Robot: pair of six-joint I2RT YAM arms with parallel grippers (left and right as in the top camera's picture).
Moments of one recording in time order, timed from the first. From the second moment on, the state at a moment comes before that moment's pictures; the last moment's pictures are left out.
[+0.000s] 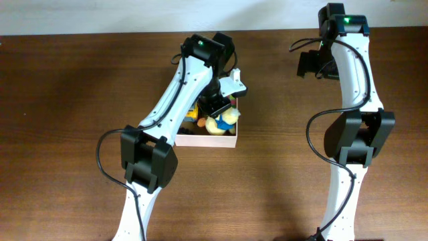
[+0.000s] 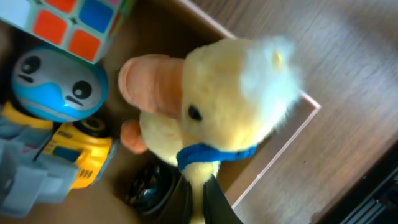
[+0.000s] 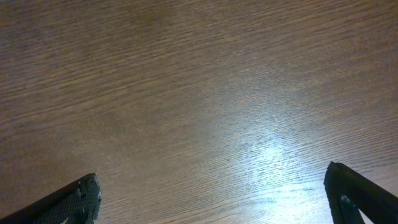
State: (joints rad) left arm -0.50 2.35 2.36 -1.63 0.17 0.53; right arm -0.05 2.43 2.45 -1.46 0.16 0.21
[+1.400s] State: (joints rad) left arm -0.46 2.35 2.21 -1.40 0.17 0.53; right arm -0.05 2.43 2.45 -1.46 0.16 0.21
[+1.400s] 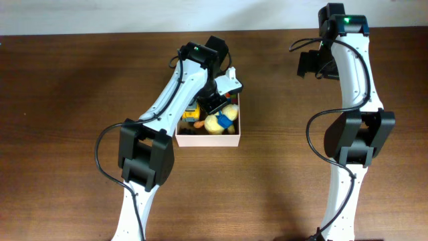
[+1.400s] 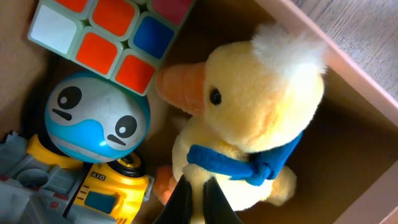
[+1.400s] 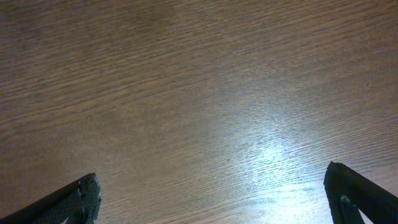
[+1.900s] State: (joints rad) left arm -0.46 2.44 2.21 -1.38 0.17 0.53; right arm -0.05 2.43 2.45 -1.46 0.16 0.21
